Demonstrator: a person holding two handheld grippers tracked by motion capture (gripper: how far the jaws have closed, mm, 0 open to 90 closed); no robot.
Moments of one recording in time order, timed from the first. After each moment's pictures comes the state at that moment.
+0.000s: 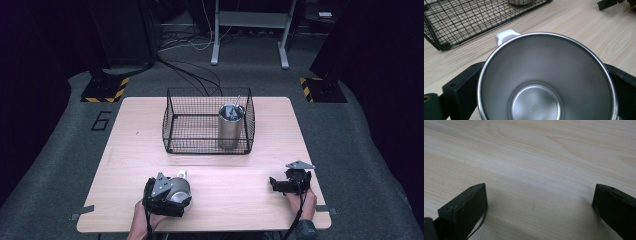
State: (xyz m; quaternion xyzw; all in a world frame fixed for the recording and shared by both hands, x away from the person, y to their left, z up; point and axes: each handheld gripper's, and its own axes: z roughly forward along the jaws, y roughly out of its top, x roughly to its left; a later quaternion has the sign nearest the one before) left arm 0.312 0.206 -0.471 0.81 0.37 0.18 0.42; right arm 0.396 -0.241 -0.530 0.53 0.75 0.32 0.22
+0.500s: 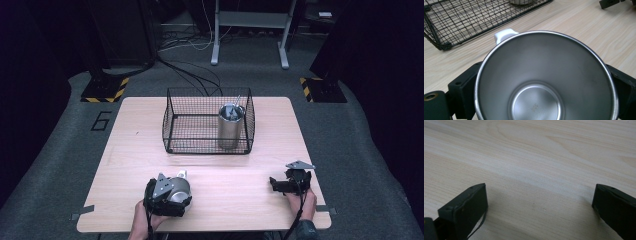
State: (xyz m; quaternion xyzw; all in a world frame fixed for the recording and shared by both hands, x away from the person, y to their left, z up) left arm 0.311 0.205 -0.472 0.81 0.37 0.19 0.41; right arm 0.396 -0.241 -0.530 0.53 0.75 0.32 0.22
